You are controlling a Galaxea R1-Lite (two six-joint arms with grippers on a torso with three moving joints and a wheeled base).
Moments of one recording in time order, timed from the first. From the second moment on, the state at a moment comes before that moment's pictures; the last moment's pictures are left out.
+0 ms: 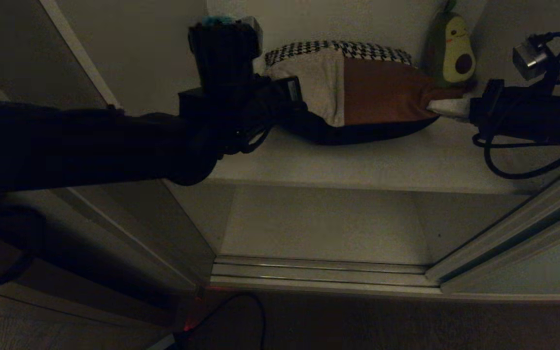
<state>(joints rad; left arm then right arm) -0.63 2.02 -1.73 -0.44 0.28 -0.17 0.02 1.72 -1.39 -0.34 0.69 0.52</state>
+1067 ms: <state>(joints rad) -0.55 2.25 -1.92 -0.49 0.36 -0.16 0.01 1.98 -1.54 -0.40 0.69 0.52</state>
